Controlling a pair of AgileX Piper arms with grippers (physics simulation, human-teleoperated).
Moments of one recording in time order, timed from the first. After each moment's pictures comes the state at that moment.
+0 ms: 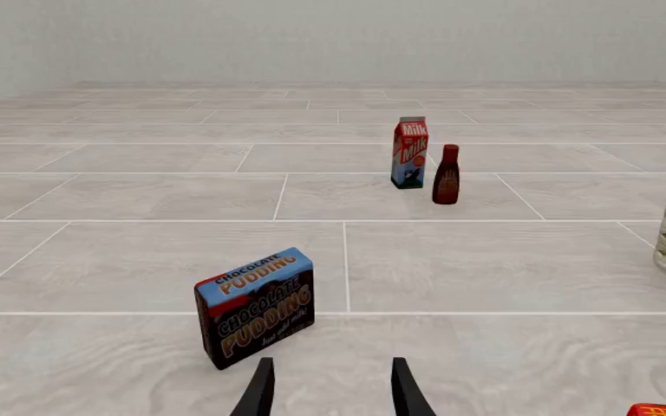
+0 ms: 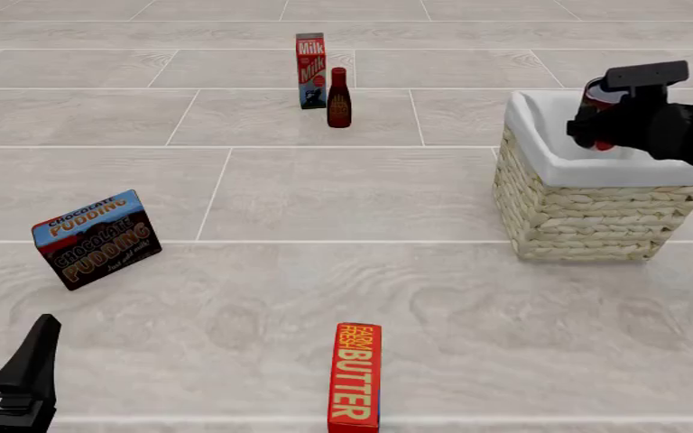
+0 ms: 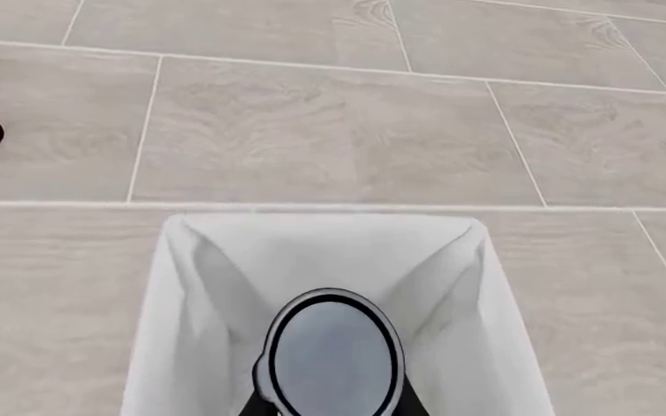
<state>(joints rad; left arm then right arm) 0.00 0.01 0.00 0.00 0.00 -0.17 1.88 -1.45 0.09 -0.17</state>
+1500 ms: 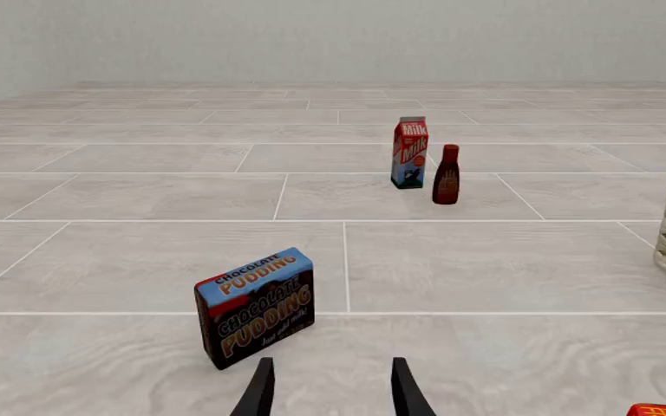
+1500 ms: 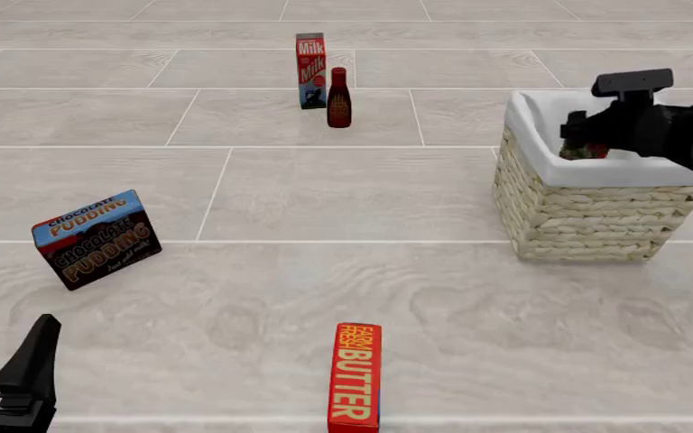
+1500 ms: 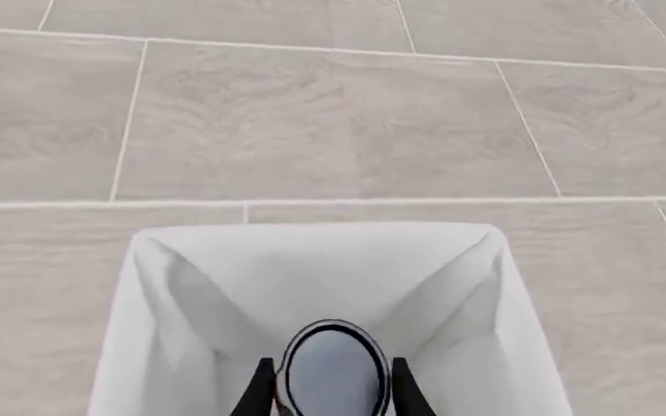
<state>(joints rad) 0.00 0.01 0.00 0.00 0.00 -0.18 2.01 -1.57 0.13 -0.16</state>
